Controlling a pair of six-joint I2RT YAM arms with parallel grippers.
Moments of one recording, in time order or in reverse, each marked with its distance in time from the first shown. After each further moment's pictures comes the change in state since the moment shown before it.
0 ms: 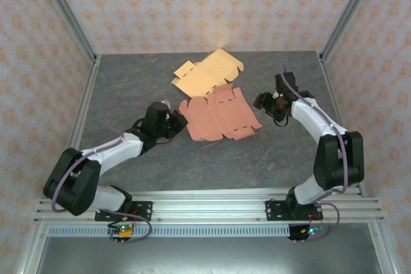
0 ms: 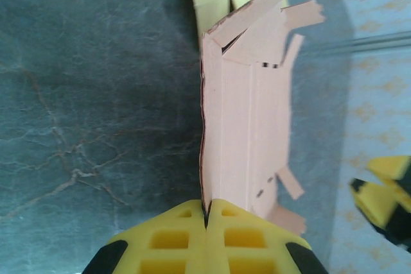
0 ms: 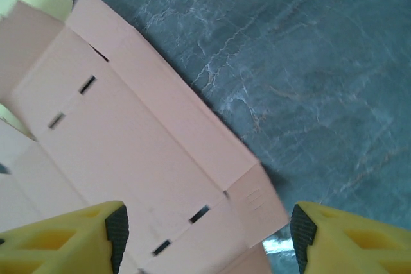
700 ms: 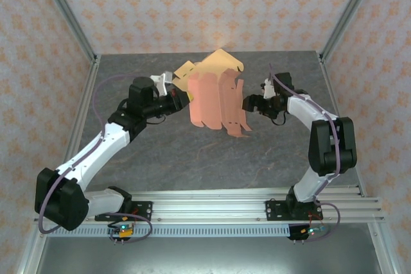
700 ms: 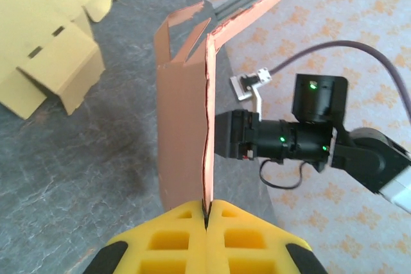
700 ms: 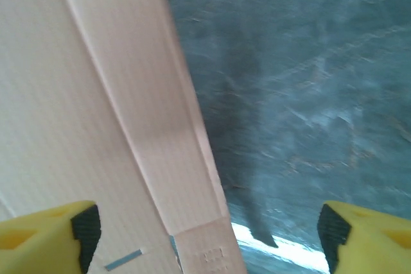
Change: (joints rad) left arm 0.070 -0.108 0.342 -0.233 0.307 0.315; right arm -0.031 0.118 -0.002 0.116 -0.340 -0.311
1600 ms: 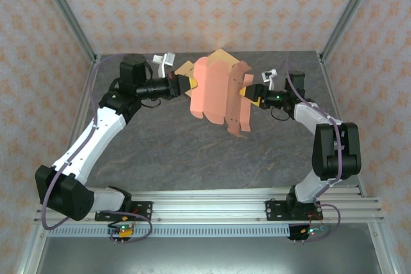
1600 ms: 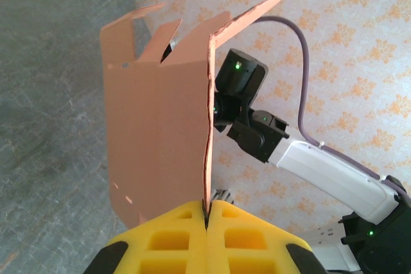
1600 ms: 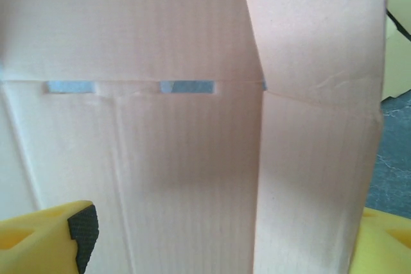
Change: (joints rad) left arm 0.067 0.076 0.289 -0.153 0.303 0.024; right arm -0.071 -0.055 -0.128 0.522 -0.570 0.211
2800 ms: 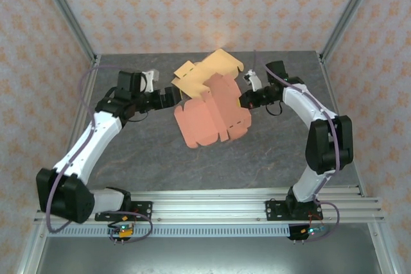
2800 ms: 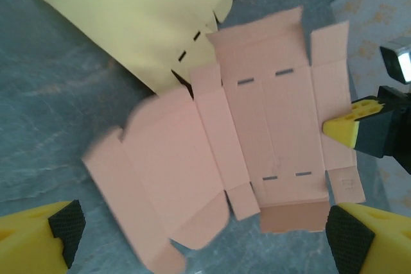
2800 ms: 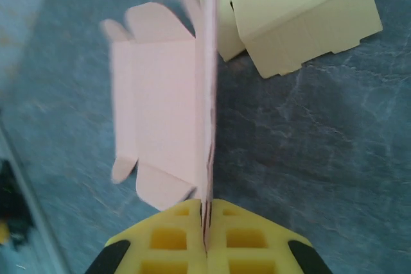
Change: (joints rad) left arm 0.096 -0.060 -0.149 -0.264 -0.420 0.320; right arm 0.167 0.089 0.367 -0.763 0.430 -0.643
